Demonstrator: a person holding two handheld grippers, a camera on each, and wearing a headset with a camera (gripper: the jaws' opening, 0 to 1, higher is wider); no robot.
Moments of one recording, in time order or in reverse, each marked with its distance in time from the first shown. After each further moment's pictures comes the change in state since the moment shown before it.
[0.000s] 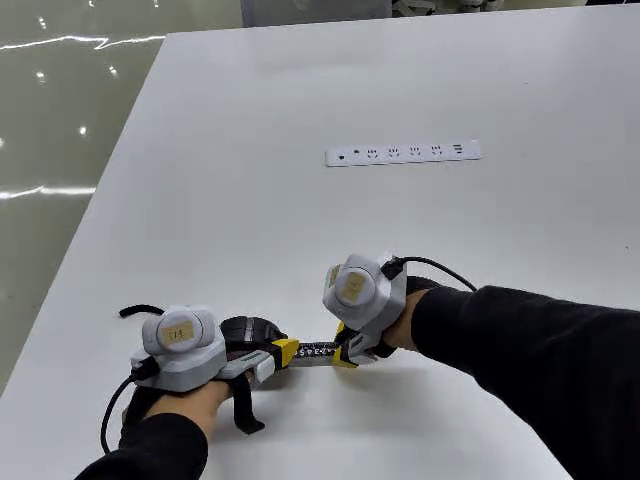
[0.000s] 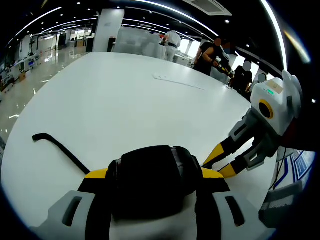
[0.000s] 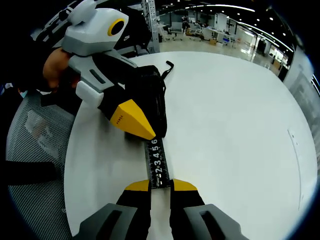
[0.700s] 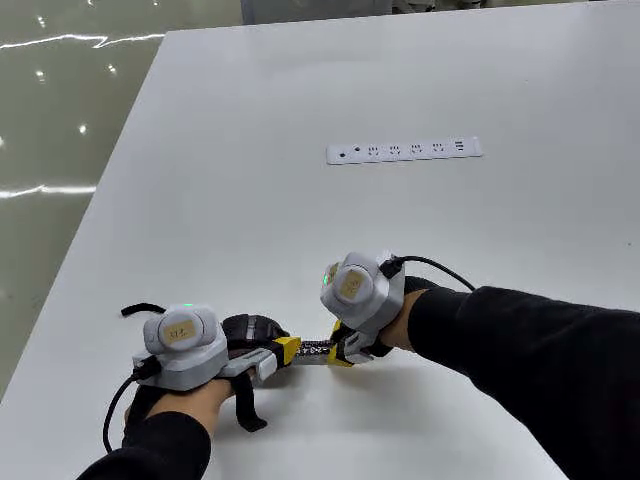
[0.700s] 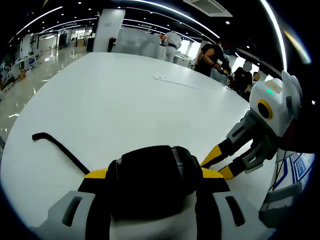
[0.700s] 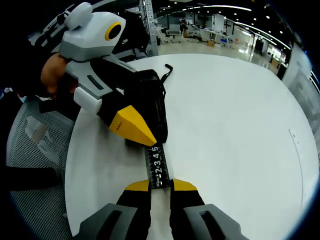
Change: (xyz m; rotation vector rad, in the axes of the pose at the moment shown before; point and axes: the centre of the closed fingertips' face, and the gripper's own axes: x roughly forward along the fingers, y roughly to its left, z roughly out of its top) left arm 0.000 0.000 0.000 -0.007 -0.005 -0.005; right arm 0.004 0.003 0.008 0.014 -0.026 0.003
